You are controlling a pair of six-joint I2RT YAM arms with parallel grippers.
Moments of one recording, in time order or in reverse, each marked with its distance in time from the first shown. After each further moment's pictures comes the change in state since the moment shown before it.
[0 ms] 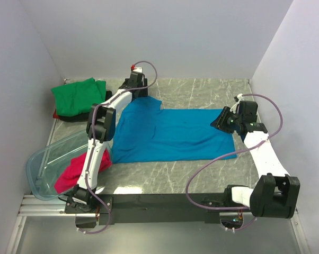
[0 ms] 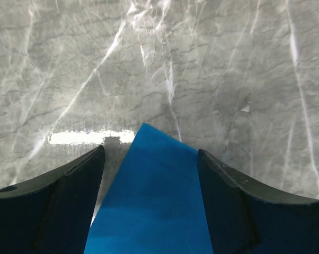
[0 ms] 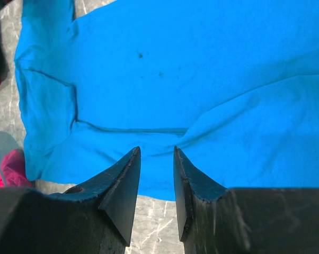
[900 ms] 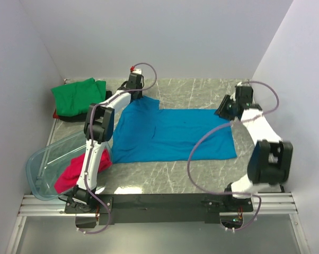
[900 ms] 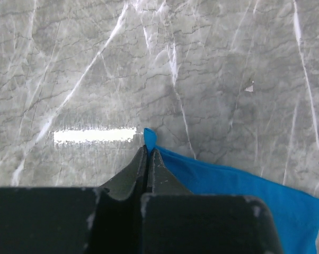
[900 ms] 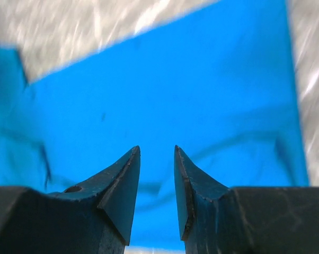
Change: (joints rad) left arm 0.000 -0.051 -0.096 0.035 0.008 0.018; right arm -0.003 0.277 0.206 0.008 0.152 0.001
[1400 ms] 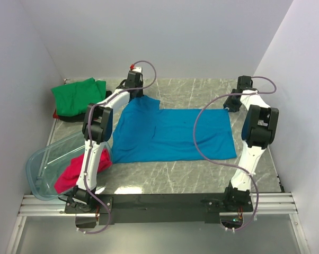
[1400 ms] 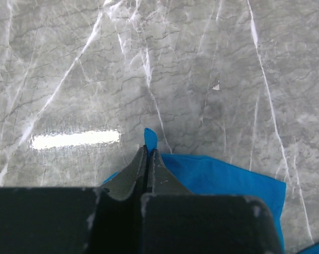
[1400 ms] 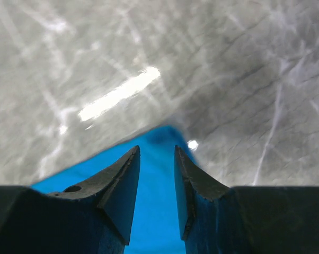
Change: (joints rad) left arm 0.006 -0.039 -0.018 0.001 0.090 -0.028; right arm -0.111 0.665 0.562 -0.078 0.177 0.015
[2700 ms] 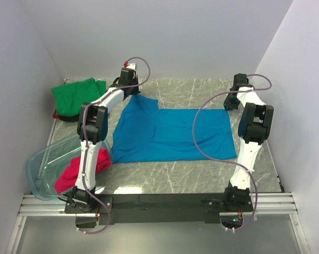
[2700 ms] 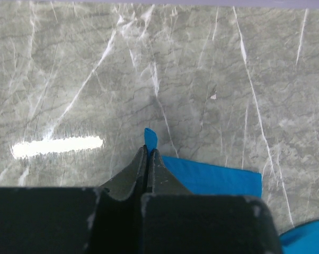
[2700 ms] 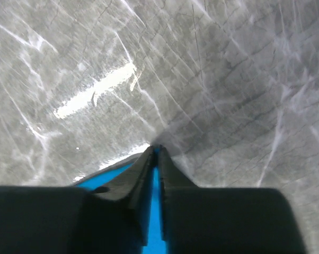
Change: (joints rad) left arm 0.051 -0.057 -0.044 0.039 0.105 -0.030; right arm 0.026 0.145 0.182 -0.108 0.096 -0.043
